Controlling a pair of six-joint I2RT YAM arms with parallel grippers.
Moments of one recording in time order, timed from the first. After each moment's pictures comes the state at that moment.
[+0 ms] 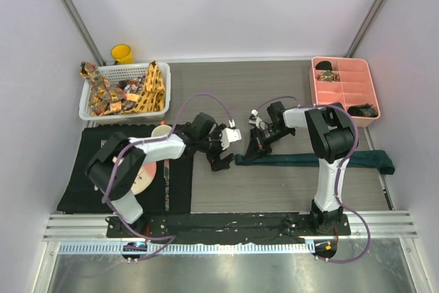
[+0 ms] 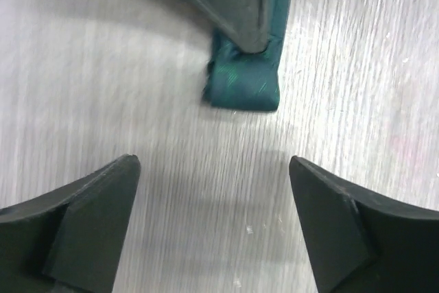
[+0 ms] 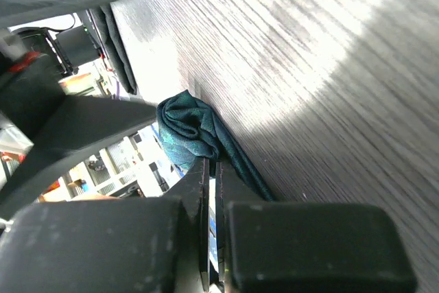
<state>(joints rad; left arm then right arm) -0.73 1.73 0.90 -0.04 0.52 0.51 0.30 2.03 1.09 -0.56 -0.96 0.10</state>
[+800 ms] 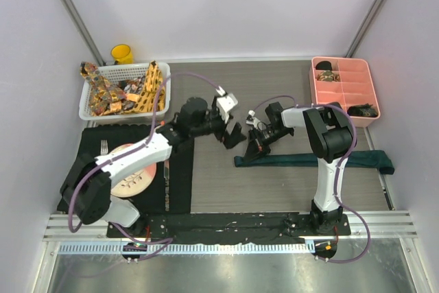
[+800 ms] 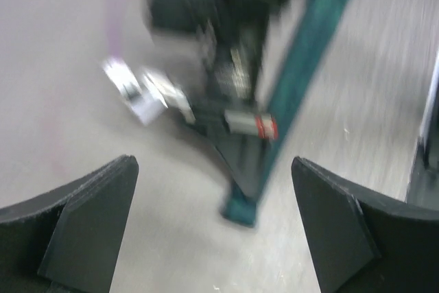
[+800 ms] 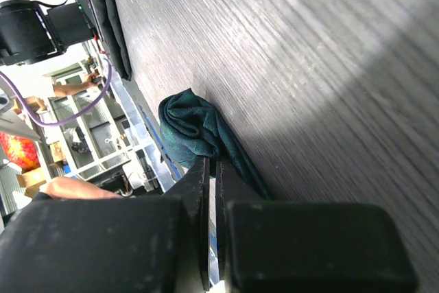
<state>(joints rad) -0.75 1.46 0.91 0.15 0.38 0.04 0.31 2.05 1.11 -0.60 -0.99 0.00</state>
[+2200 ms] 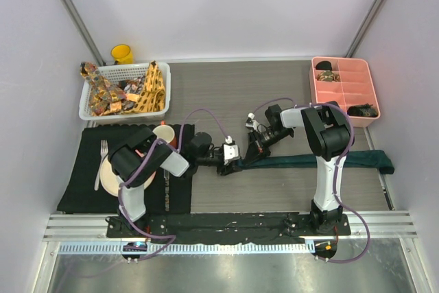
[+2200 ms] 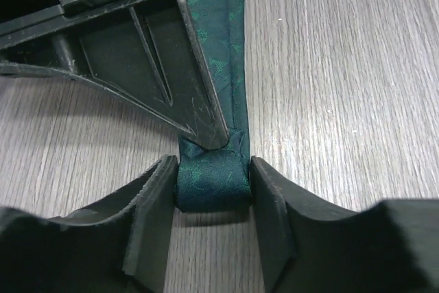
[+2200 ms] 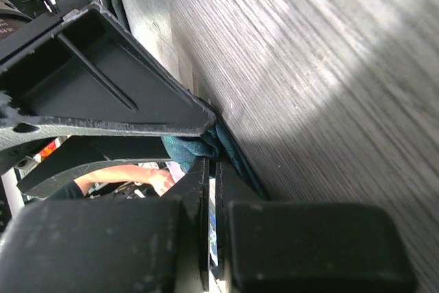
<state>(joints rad) -0.78 1.89 0.60 0.89 0.68 0.35 0.31 2.08 1.11 -0.64 -1.03 -0.03</state>
